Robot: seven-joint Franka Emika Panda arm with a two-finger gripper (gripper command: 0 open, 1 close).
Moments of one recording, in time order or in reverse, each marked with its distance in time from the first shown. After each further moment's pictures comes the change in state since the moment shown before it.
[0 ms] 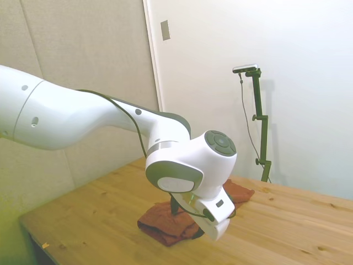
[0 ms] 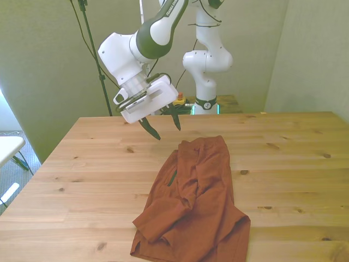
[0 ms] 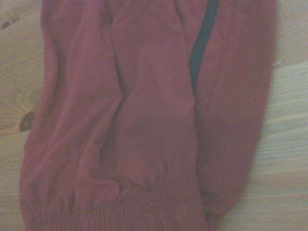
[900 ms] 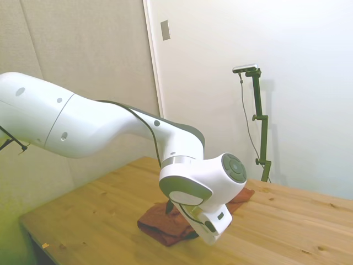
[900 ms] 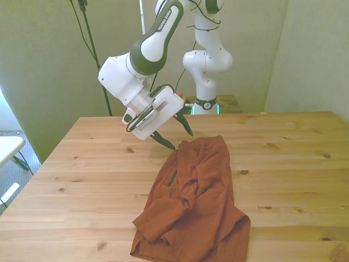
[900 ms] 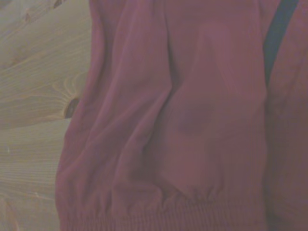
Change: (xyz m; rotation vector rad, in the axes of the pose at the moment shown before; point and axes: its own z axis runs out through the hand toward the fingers) arm 0.011 -0.004 0.042 0.080 -0.154 -0.059
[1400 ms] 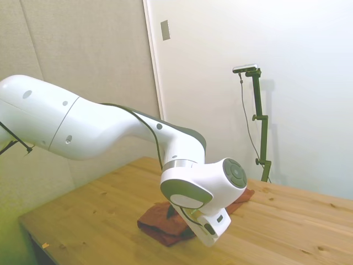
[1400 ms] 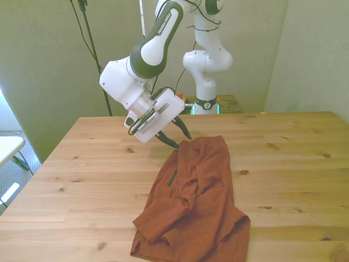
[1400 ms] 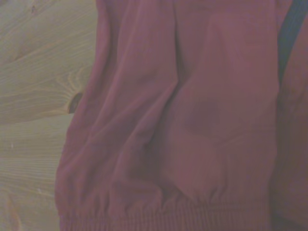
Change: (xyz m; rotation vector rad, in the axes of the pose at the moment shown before) arm 0.003 0.003 0.008 0.008 -0.019 -0.011
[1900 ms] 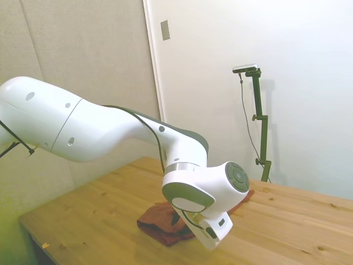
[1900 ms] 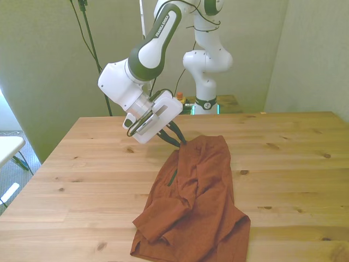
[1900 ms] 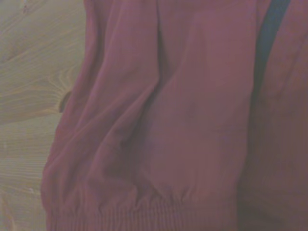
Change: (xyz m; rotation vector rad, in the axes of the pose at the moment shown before) arm 0.005 0.008 0.001 0.000 -0.001 0.013
